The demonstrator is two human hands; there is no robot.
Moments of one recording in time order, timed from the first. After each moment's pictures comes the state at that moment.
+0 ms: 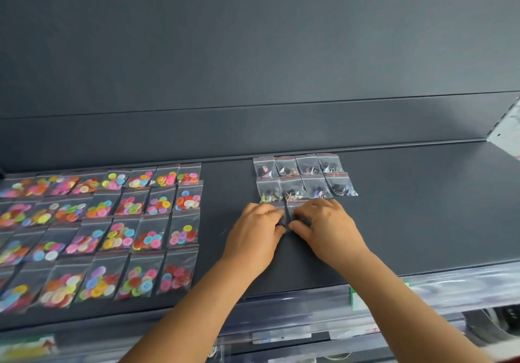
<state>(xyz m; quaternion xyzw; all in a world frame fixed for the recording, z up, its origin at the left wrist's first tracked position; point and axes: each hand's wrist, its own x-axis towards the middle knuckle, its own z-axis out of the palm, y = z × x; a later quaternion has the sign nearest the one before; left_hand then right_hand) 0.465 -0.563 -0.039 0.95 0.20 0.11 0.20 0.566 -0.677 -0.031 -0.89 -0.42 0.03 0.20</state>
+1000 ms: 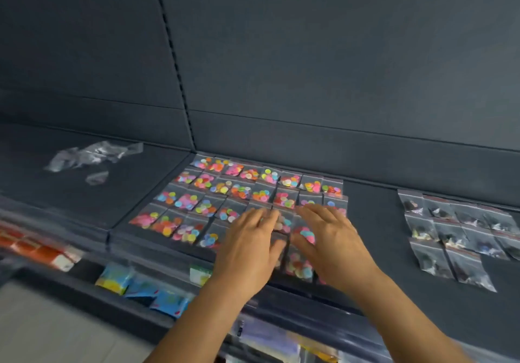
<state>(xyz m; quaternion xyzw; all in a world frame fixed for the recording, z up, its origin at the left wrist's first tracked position) 0.249 -0.472 -0.001 0.89 0.41 0.14 0.10 0.394 -0.539 0.002 -0.75 -0.63 0.03 0.18</state>
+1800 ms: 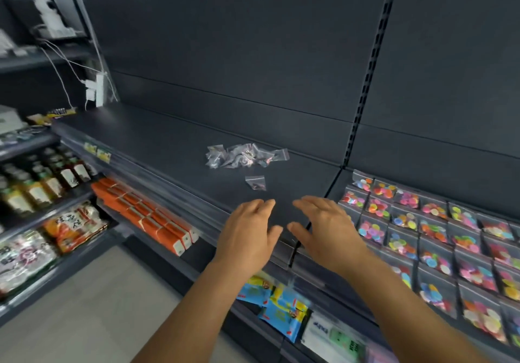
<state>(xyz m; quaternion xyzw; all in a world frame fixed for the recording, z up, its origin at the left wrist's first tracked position) -0.051 -0.293 0.004 0.83 0.52 0.19 0.08 0.111 -0.319 0.006 -0.67 -0.72 0.07 0.16</state>
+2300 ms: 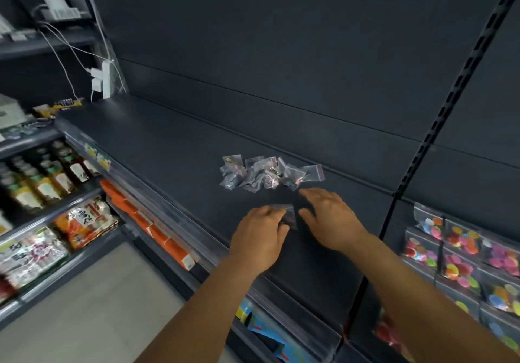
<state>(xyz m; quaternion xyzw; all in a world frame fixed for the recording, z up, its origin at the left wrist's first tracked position) -0.057 -0.143 -0.034 0.81 0.55 0.16 0.14 0.106 -0.139 -0.020 -0.66 -0.72 0.14 0.13</state>
